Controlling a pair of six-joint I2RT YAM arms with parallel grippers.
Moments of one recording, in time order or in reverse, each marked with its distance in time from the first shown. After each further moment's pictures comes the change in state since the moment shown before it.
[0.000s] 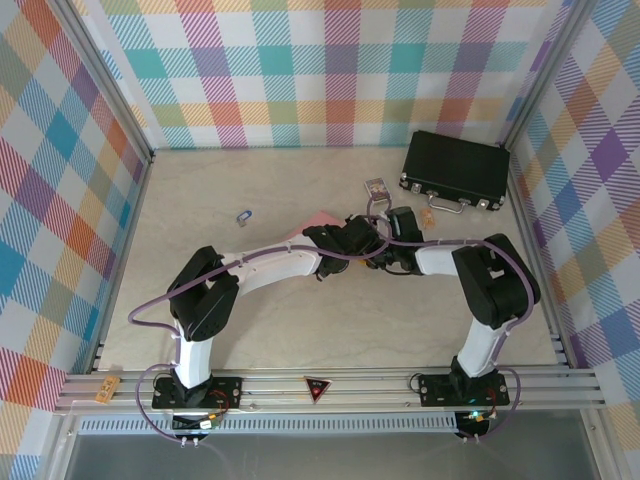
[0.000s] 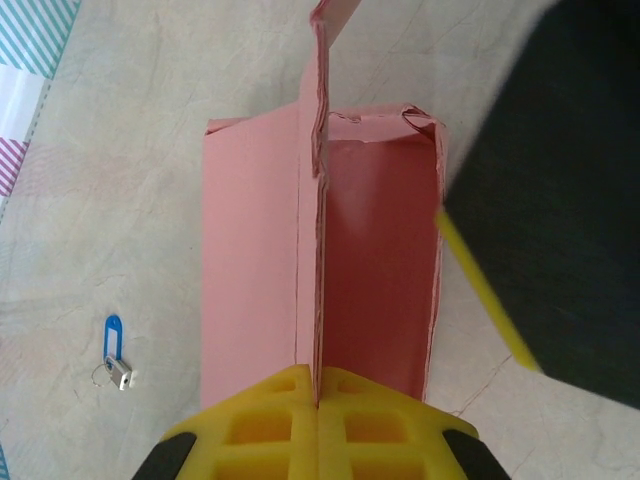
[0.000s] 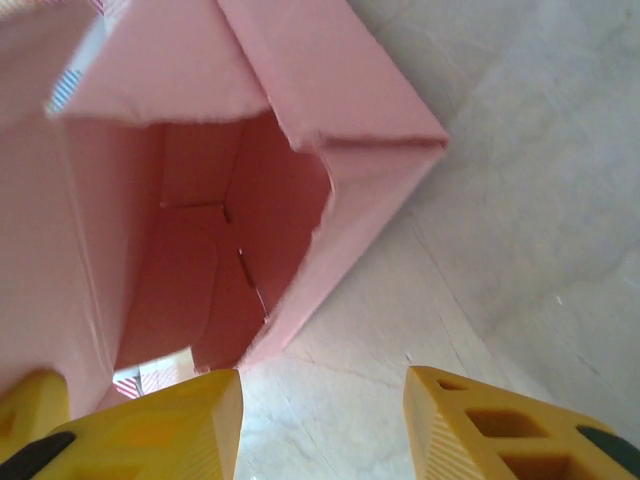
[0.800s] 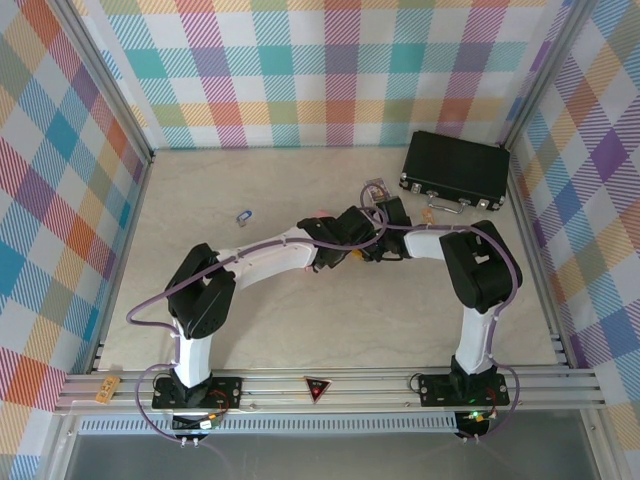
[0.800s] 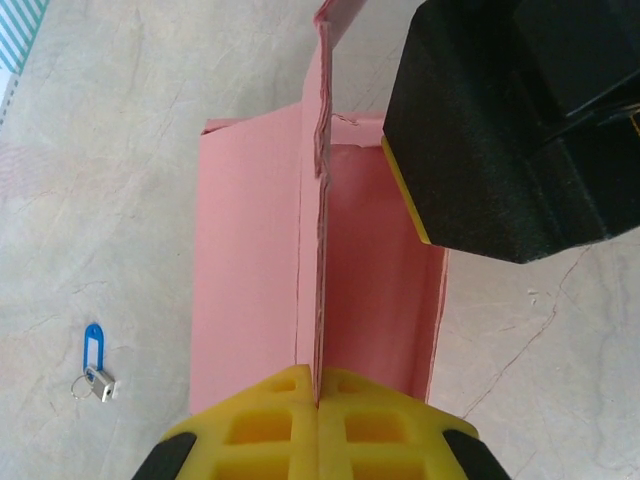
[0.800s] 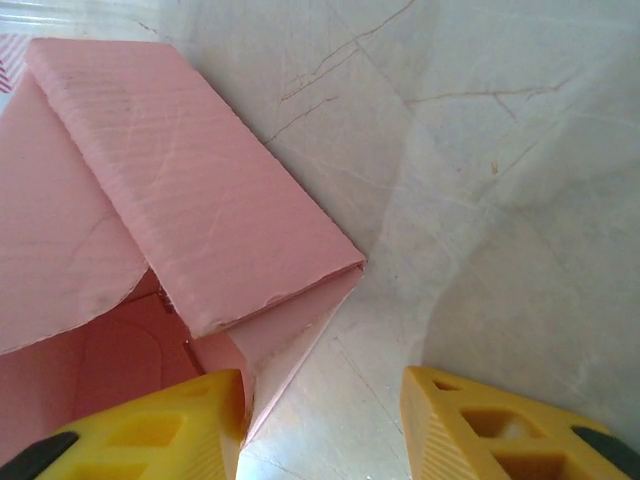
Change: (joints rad) left arm 0.051 0.000 0.033 -0.020 0.087 0.024; right arm 0.006 0.134 0.203 -0.214 0.116 0.083
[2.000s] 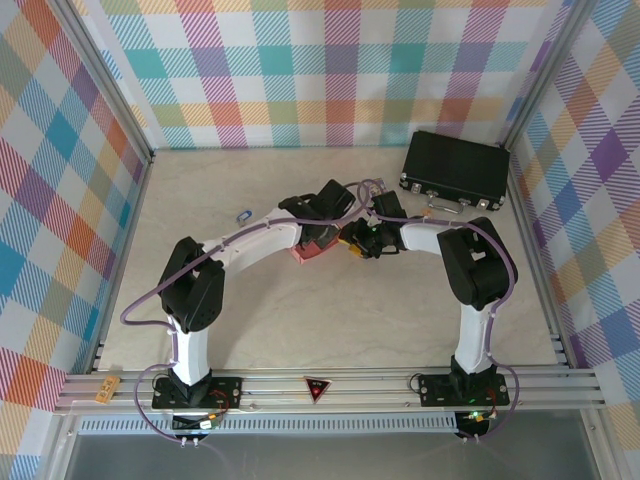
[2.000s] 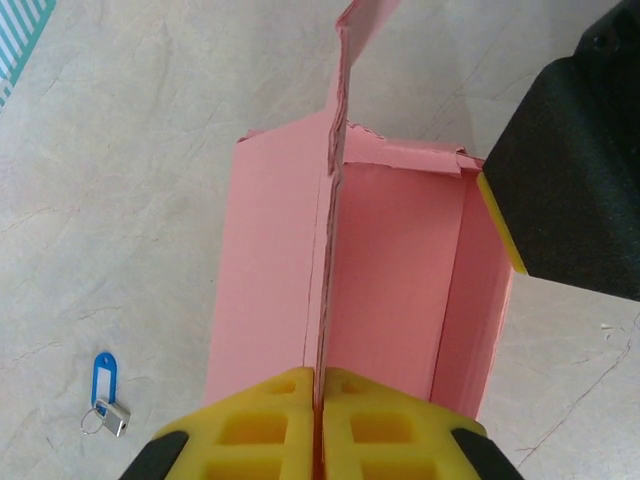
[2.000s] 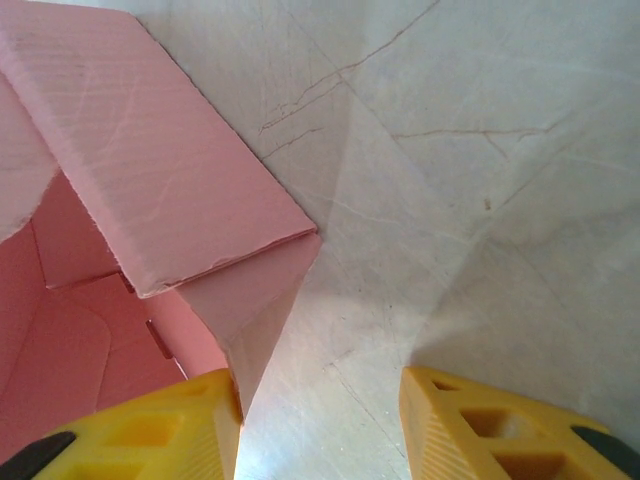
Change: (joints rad) left arm 0.134 -0.008 0.072 -0.005 0.145 0.091; right arm 0.002 0.031 0.095 -0.135 0.038 -0.006
